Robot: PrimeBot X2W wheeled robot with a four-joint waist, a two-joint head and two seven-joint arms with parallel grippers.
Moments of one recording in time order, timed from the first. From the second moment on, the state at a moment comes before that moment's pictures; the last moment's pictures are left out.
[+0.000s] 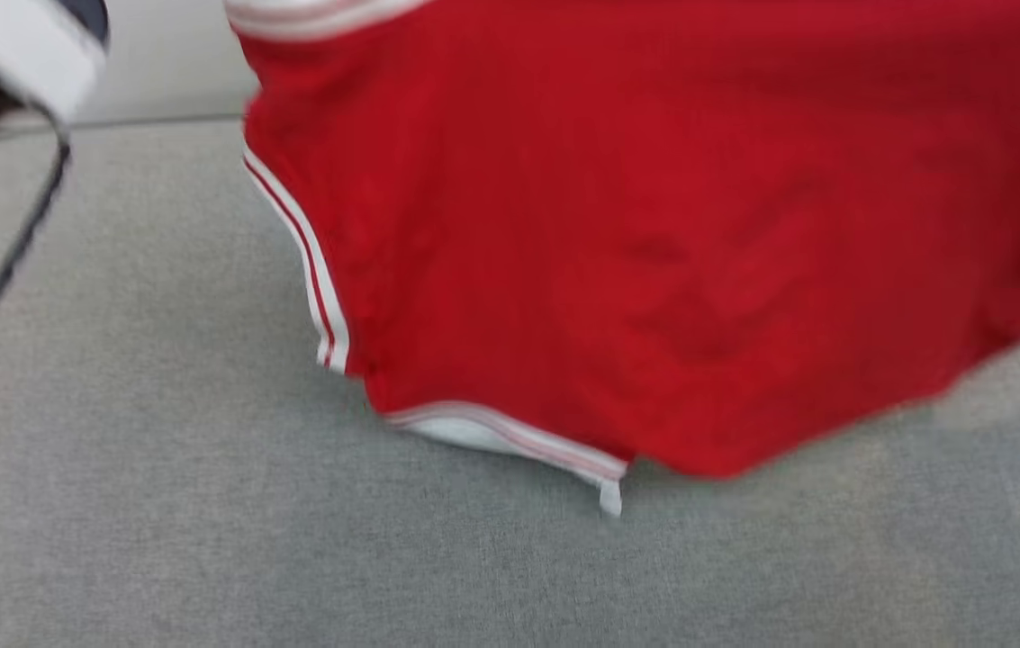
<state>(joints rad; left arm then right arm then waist) -0.95 0.43 -0.23 -0.03 -0.92 -0.02 0.53 -0.63 -0.95 0.19 -0.03 1.24 0.13 0.22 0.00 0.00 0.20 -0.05</state>
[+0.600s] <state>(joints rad) -1.86 0.28 -0.35 0.60 -0.52 -0.12 -0.12 -1.61 -0.63 0.38 0.59 0.69 0.13 -0.16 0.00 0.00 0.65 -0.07</state>
